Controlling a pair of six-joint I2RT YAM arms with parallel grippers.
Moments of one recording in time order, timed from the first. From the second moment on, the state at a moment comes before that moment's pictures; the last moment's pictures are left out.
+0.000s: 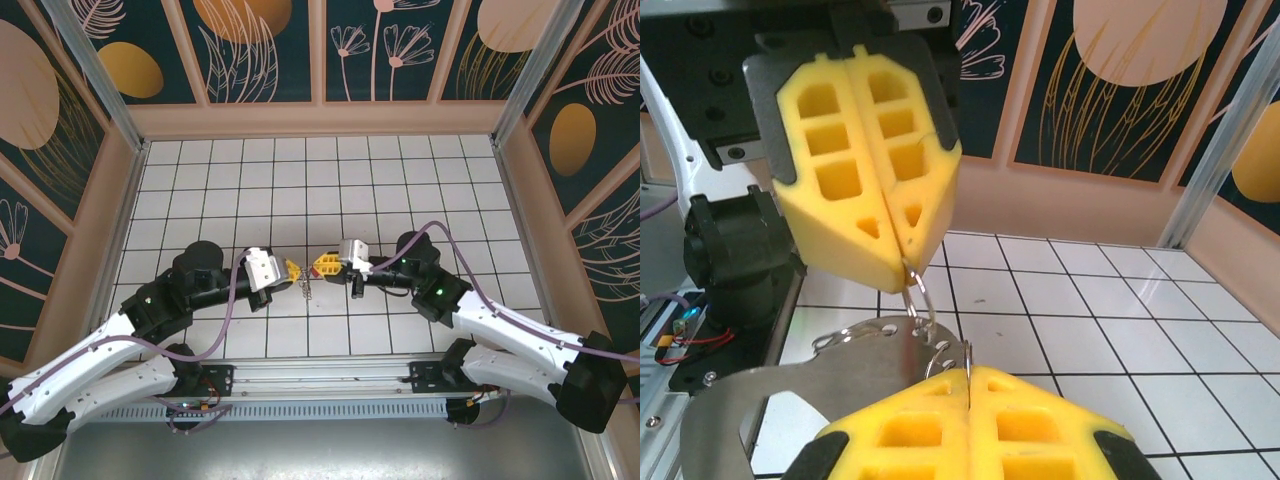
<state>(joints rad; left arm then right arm) -0.91 0.74 0.79 -0.36 0.28 0.30 0.87 0.96 0.60 0.28 -0.57 -0.28</state>
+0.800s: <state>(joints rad) -0.91 0.75 0.79 -0.35 0.28 0.30 0.87 0.96 0.63 0.20 -0.61 -0.31</state>
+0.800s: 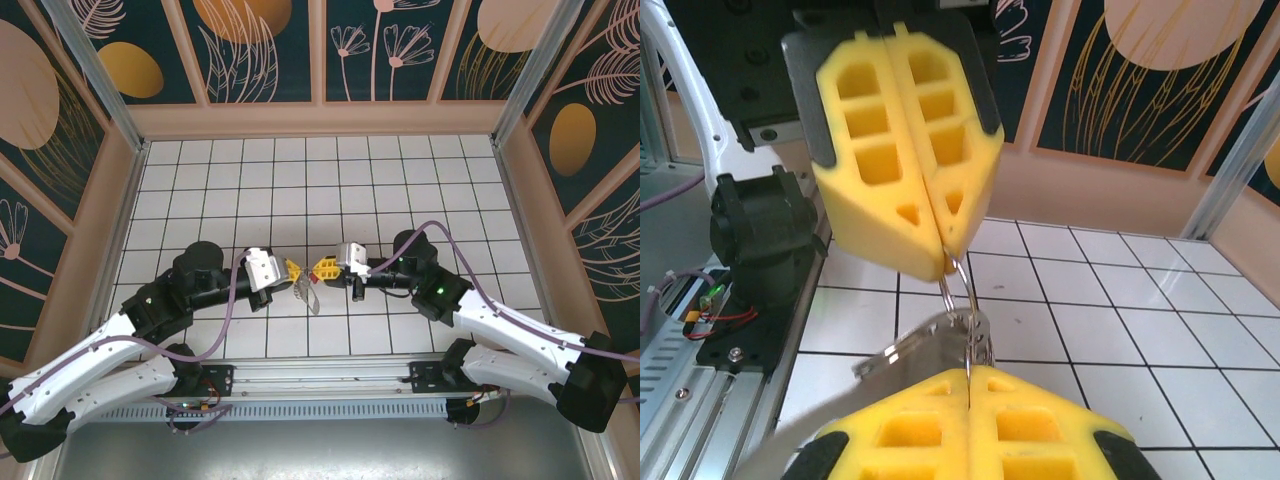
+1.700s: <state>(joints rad) -0.91 0.75 0.79 -0.35 0.28 0.30 0.87 0.96 0.65 0.16 -0.60 -0.31</state>
